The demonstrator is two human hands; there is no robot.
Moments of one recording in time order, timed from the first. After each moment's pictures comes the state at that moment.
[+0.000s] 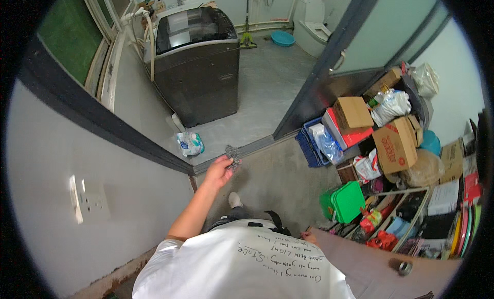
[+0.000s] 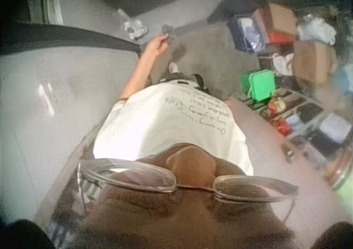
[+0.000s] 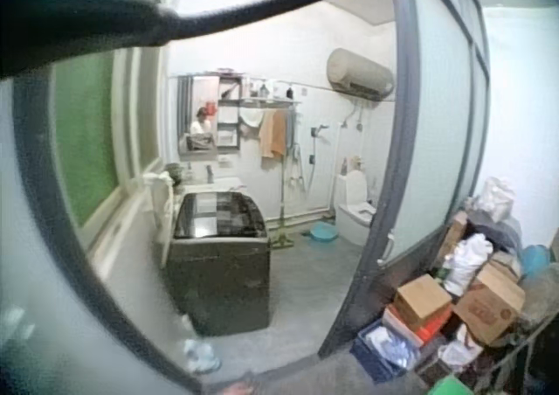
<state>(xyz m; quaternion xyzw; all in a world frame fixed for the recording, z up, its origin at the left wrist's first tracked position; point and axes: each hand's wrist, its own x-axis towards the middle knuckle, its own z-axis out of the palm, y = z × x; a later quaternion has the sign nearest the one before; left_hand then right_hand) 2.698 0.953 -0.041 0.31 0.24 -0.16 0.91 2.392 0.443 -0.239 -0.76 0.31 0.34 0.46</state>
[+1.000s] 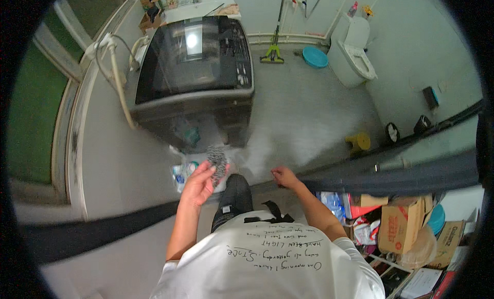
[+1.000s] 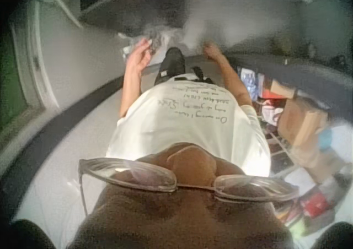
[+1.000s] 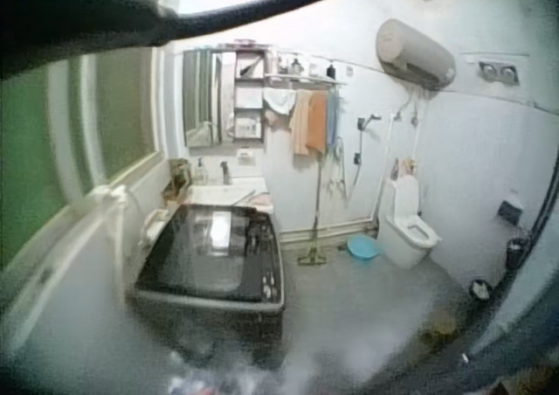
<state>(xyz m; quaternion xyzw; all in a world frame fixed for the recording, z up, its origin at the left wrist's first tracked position) 3.023 1.035 0.055 0.29 0.23 -0.03 0.93 3.175 0.715 -0.171 -0.82 -0.13 0.37 0.42</state>
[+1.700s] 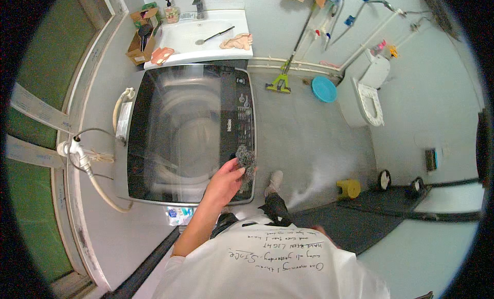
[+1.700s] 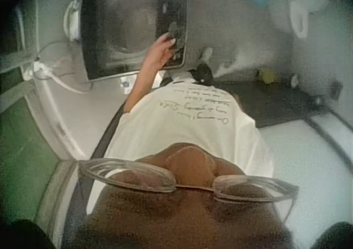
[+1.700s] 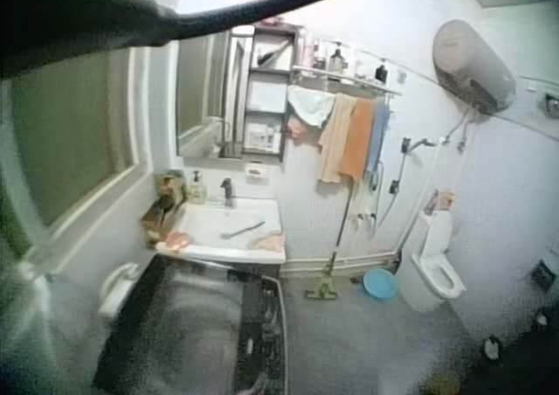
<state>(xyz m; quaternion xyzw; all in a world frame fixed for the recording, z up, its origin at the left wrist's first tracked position) 3.413 1.085 0.115 0.30 0.19 -0.05 0.93 3.382 0.526 -0.142 -0.81 0.10 0.50 0.28</state>
